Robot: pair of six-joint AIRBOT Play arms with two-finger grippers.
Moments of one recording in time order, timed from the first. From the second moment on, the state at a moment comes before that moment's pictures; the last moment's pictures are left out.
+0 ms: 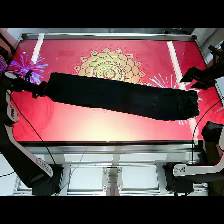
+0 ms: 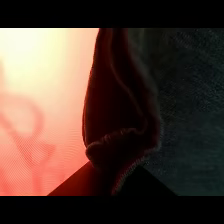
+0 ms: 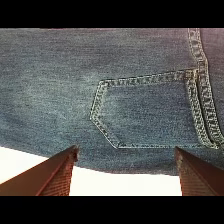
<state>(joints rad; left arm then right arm) 0.46 -2.11 1.88 0.97 -1.41 -1.30 -0.36 -1.51 1.69 -1.24 1.56 1.49</state>
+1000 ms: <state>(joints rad) 0.52 -1.77 1.88 1.31 -1.57 -1.29 -0.36 -1.51 1.69 -1.25 1.60 1.49</state>
